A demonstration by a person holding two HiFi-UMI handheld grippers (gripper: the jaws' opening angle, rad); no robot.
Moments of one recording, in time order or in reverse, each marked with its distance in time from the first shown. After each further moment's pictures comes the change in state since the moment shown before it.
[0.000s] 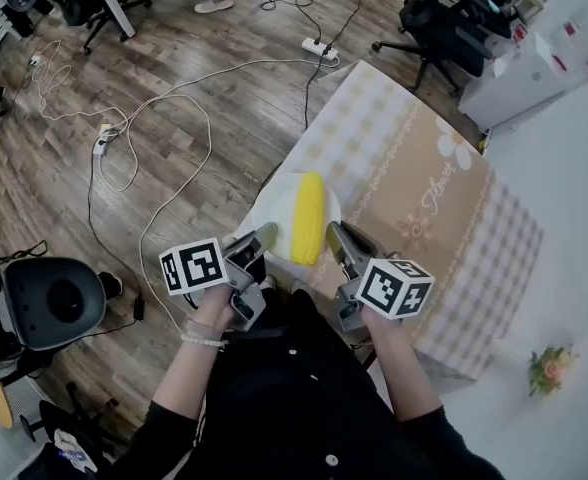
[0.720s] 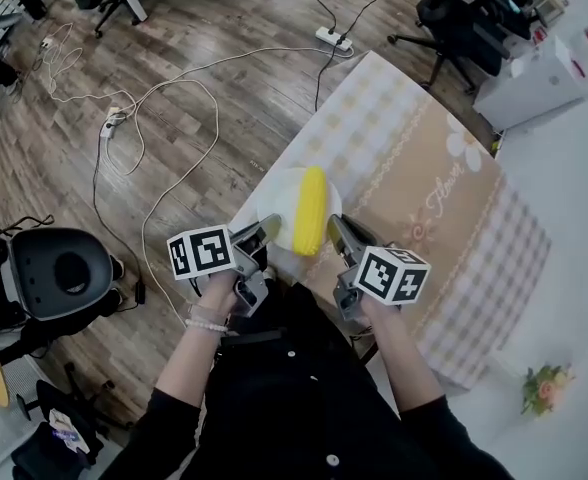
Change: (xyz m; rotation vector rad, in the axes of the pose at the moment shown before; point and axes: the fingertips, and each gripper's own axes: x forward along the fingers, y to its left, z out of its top) left arm 0.035 0.028 -0.014 0.006 0.007 0.091; right arm 0.017 -0.047 -0.012 0.003 0.091 0.000
